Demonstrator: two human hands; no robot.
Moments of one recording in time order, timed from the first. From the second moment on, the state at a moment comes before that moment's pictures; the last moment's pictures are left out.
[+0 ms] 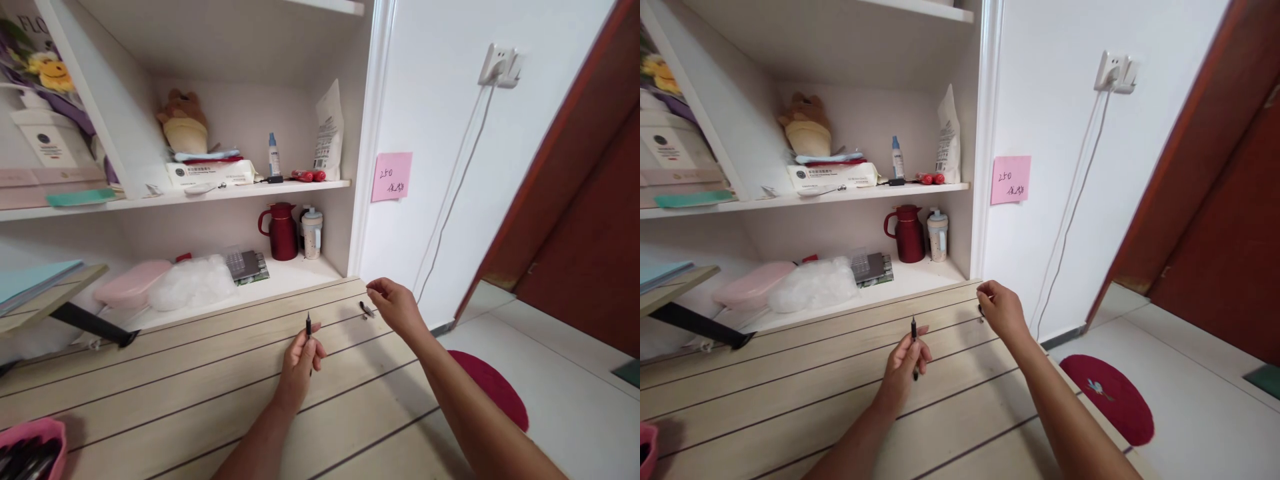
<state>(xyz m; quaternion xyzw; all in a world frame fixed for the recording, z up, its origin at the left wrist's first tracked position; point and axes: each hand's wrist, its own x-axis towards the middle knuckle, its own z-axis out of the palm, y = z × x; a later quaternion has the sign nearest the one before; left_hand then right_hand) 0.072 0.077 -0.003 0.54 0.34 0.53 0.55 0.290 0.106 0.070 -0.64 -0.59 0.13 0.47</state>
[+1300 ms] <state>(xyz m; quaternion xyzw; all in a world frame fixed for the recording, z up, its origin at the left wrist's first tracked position) 0.076 0.080 -0.010 0.59 0.32 0.44 0.60 0.223 0.086 0.067 -0.43 -0.51 0.49 0.57</state>
